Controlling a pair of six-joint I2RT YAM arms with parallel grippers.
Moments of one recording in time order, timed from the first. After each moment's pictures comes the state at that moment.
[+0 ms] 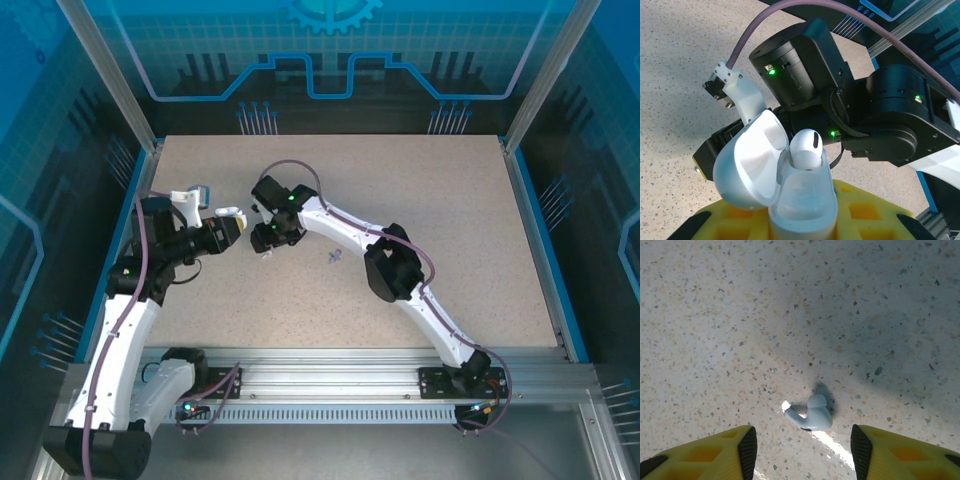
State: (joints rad) left arm -0.01 0.85 0.93 -0.64 0.54 -0.42; right arm 0.85 2.52 2.32 -0.96 -0.20 0.39
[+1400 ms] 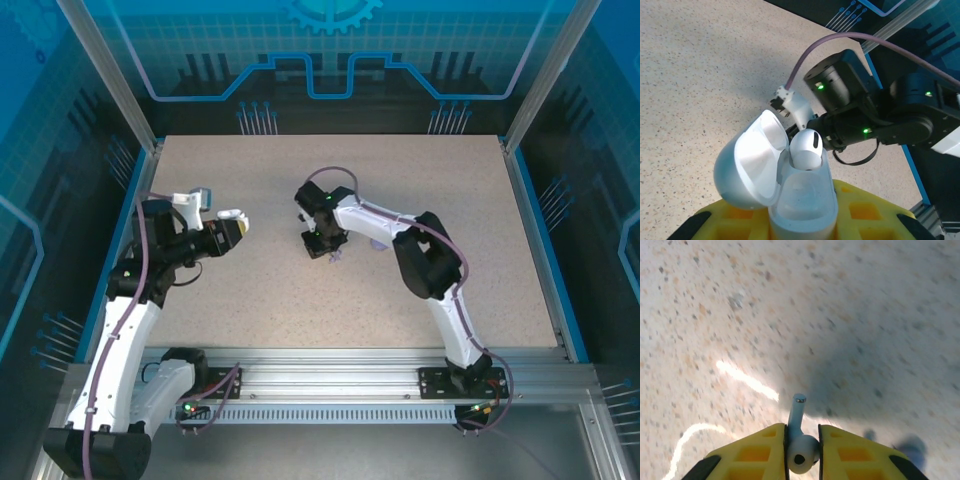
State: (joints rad) left arm -0.01 0.84 0.91 -0.63 0.58 -0.42; right arm 0.71 2.19 1.75 -0.92 -0.11 0.27
